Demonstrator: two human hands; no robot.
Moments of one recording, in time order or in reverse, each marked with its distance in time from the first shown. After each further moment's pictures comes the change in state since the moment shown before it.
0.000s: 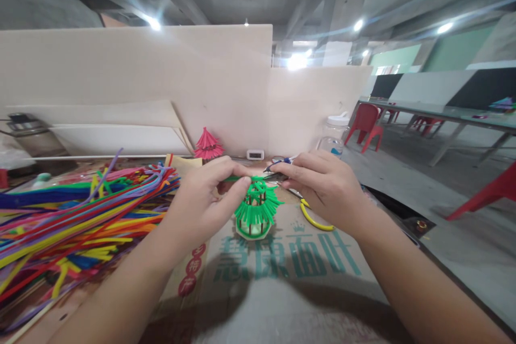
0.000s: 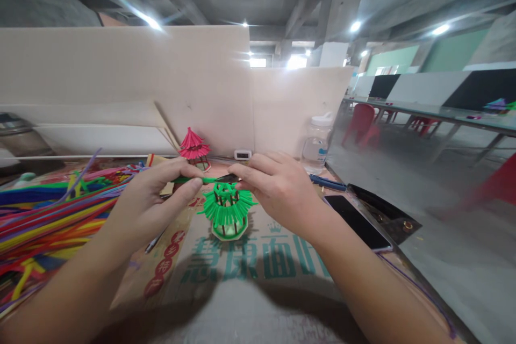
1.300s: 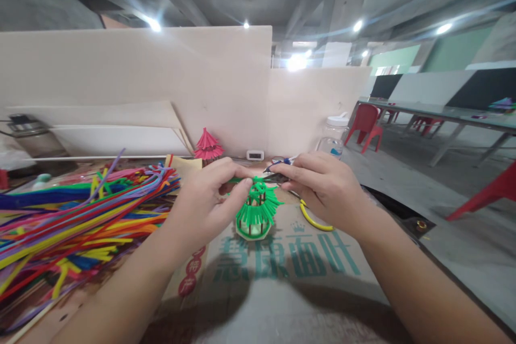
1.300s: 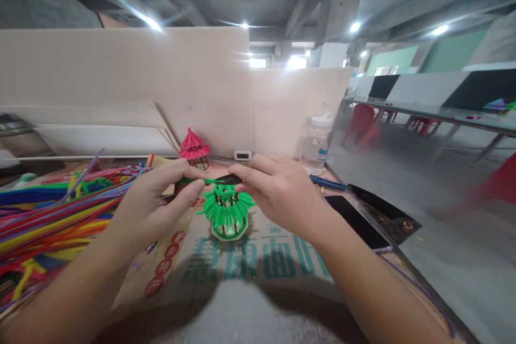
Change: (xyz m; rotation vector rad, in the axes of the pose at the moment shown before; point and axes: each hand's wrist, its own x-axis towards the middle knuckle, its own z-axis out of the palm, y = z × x) left_hand -0.002 -0.002 0.002 0.044 -0.012 0.029; right_hand -0.001 0.000 -0.001 0.046 -0.012 0.015
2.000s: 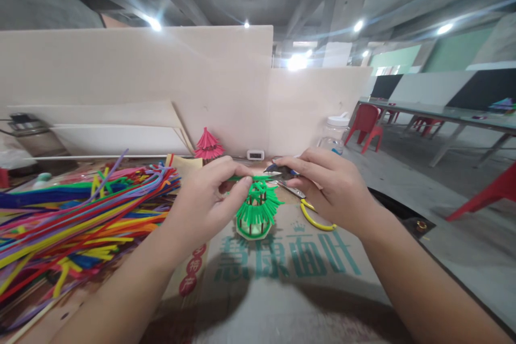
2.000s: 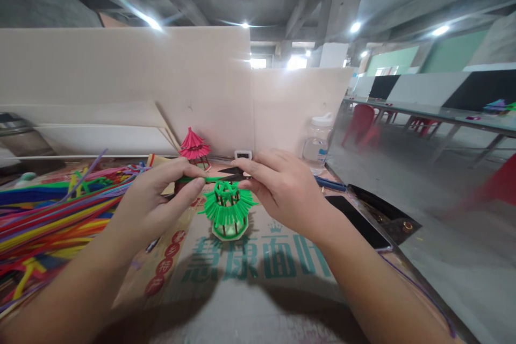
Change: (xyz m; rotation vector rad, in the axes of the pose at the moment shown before) left_hand 0.001 0.000 -0.001 -0.012 0.023 0.013; right_hand 0.001 -0.002 -0.005 0.078 0.031 0.065
